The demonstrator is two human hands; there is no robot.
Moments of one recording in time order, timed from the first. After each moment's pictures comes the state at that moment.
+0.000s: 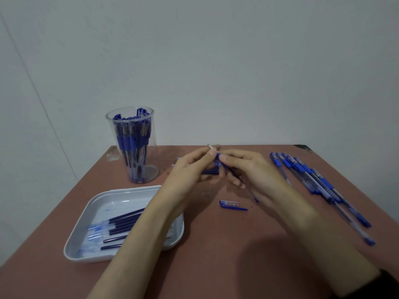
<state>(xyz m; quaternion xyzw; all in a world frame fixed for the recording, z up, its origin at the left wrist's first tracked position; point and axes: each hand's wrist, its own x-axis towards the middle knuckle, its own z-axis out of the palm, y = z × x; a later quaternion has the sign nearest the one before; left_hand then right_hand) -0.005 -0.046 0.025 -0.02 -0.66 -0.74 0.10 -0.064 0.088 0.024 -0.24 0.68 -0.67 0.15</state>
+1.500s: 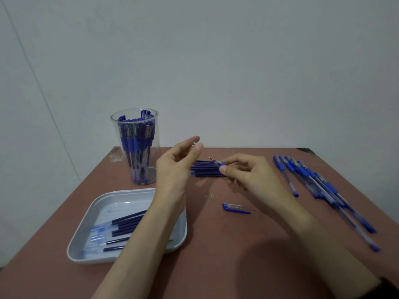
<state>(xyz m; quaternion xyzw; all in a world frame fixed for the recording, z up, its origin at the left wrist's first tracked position) -0.013 -0.058 0.020 0.07 -0.58 -0.76 0.29 -0.067 0.089 0.015 -0.25 0.76 -0.60 0.05</state>
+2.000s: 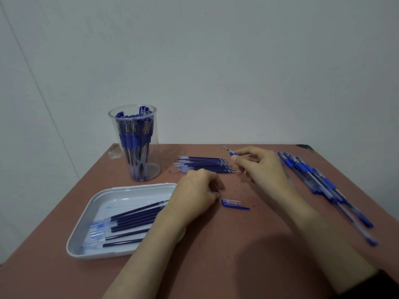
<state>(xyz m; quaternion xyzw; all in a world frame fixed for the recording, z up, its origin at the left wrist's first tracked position) -0.012 -0.047 0.001 0.01 -0.96 -0.27 0.10 -0.084 0.096 0.006 -0.19 0.79 -0.59 -0.04</state>
